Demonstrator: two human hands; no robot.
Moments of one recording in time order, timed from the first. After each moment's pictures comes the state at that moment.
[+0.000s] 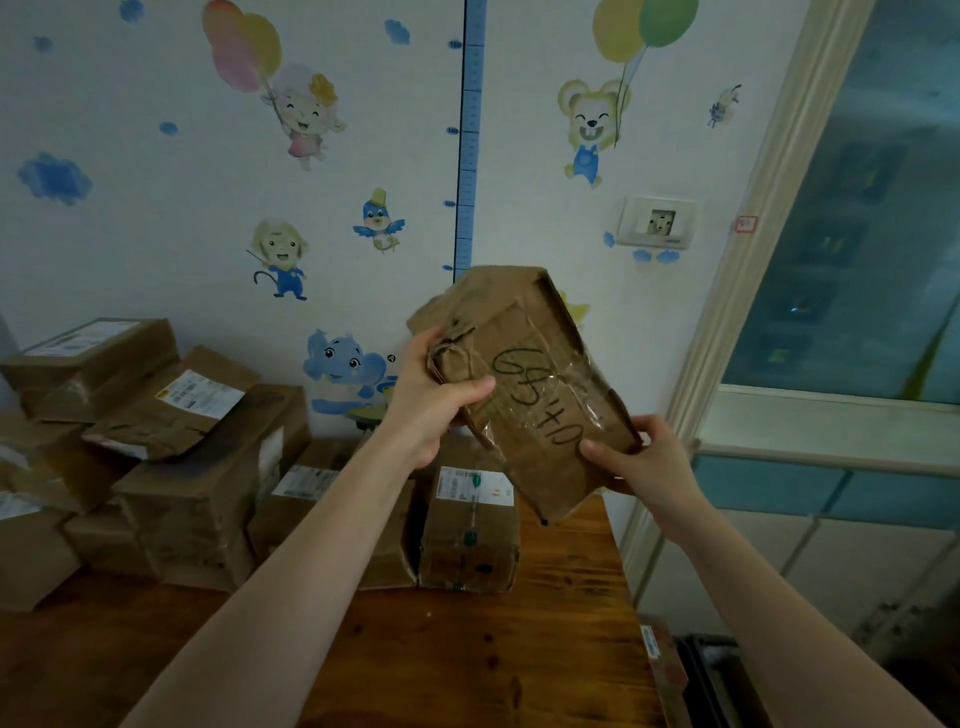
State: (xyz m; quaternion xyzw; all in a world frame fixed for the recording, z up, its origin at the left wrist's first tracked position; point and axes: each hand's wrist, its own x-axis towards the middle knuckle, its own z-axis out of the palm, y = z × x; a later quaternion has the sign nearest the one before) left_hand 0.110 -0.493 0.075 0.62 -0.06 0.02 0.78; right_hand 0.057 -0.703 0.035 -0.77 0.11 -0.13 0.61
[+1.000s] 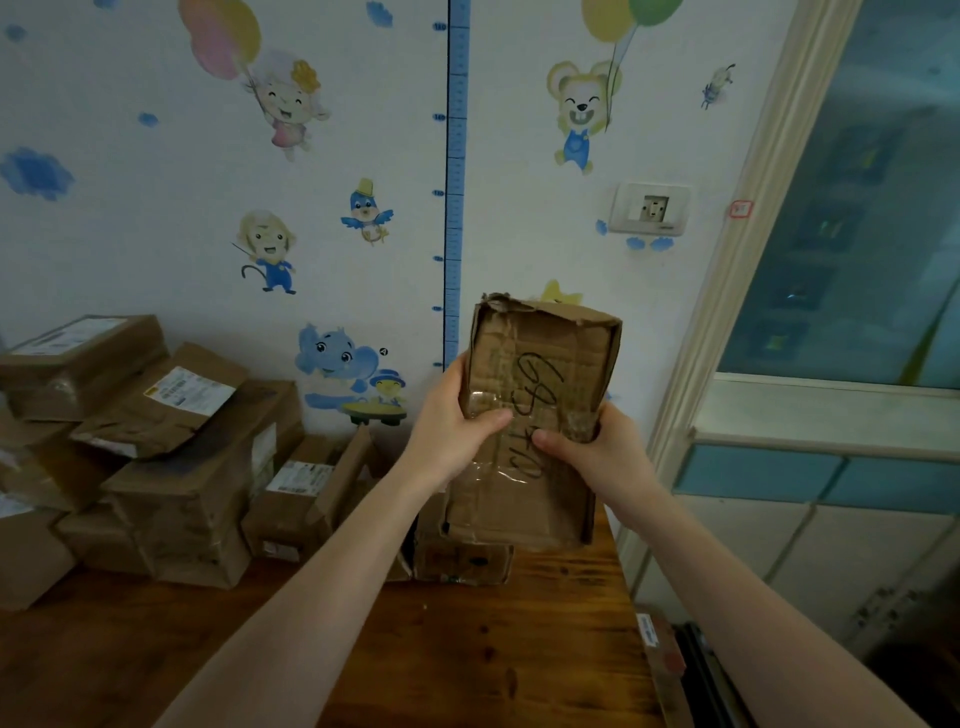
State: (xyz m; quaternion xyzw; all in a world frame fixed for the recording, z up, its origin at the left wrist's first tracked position) left_hand 0.098 -0.514 0.049 0.76 -0.18 0.08 0.62; right_hand 0.067 -0.680 0.031 -0.81 -0.01 -0.17 0.56
